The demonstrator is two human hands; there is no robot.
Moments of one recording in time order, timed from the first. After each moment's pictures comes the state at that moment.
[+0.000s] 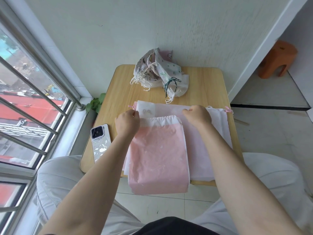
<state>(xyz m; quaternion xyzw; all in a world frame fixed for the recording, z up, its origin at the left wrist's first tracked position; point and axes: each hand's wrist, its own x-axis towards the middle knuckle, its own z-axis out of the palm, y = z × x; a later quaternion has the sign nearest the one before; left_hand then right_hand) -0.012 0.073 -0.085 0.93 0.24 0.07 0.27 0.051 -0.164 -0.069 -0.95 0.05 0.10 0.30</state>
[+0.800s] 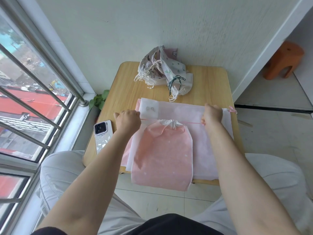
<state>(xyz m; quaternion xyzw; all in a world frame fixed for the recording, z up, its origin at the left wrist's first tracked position) -0.015 0.089 -0.094 0.98 0.19 0.01 0.11 0.064 -0.181 -0.081 -0.71 0.32 0.05 0.62</state>
